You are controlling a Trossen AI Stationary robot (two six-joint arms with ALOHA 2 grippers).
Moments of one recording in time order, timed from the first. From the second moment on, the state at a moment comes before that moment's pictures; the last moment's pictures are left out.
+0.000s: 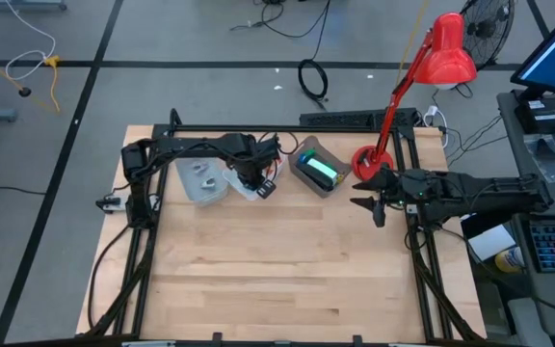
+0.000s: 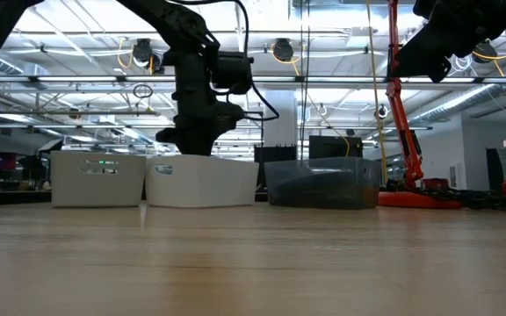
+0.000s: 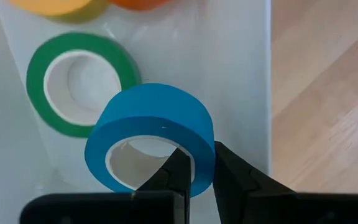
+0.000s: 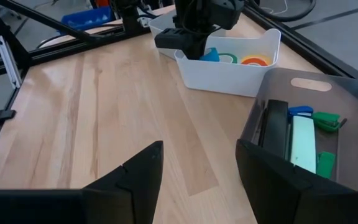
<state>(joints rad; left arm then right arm) 0.35 1.91 1.42 -0.94 0.11 -0.45 0.03 0.58 0.58 -0.44 0.18 0.29</state>
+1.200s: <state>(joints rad) 0.39 1.60 1.42 -0.94 0.07 -0.50 0.03 0.58 0.58 -0.44 0.18 0.29</state>
